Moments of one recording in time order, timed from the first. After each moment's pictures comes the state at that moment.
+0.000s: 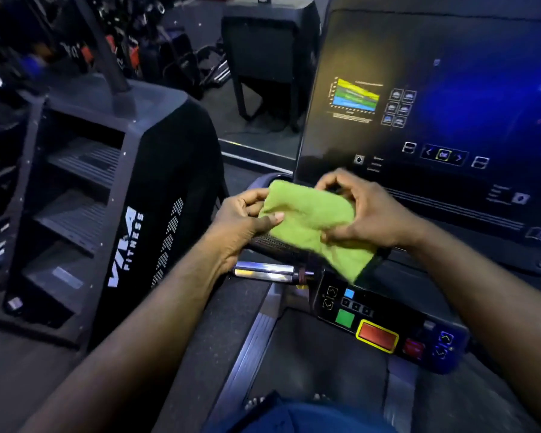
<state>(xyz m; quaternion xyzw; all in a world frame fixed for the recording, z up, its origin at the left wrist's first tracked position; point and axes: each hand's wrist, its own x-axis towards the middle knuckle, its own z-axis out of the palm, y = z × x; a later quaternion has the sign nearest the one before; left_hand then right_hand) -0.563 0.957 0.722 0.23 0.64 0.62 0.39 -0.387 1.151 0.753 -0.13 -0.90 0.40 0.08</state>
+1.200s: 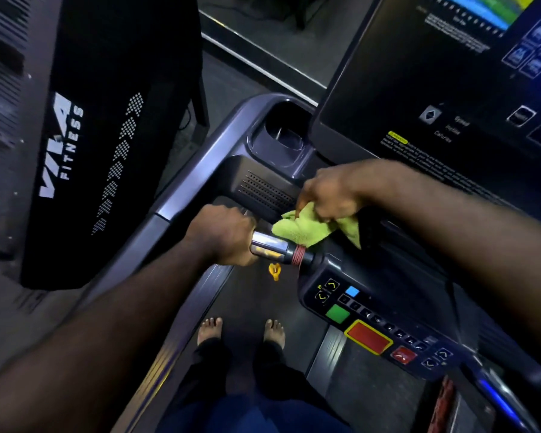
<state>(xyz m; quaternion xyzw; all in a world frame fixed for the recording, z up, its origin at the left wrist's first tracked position) -0.604 0.970 0.553 0.55 0.82 -0.10 0.12 -0.533 1.169 0.668 -0.02 -0.89 0.03 -0.46</state>
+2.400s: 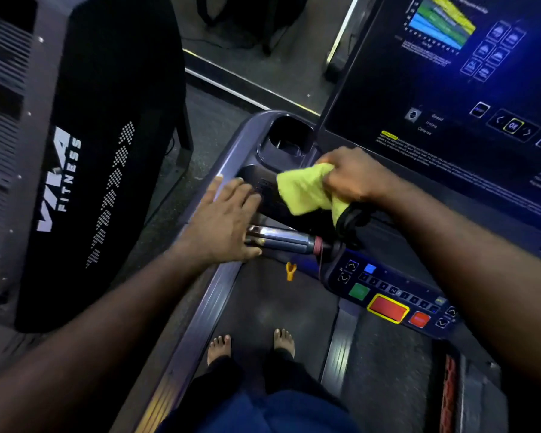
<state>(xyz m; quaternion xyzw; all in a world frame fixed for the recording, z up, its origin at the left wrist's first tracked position) -0.645 0.918 0.564 0.61 0.79 0.04 0.00 -0.510 1.137 0.699 -0.33 -0.91 0.19 -0.17</state>
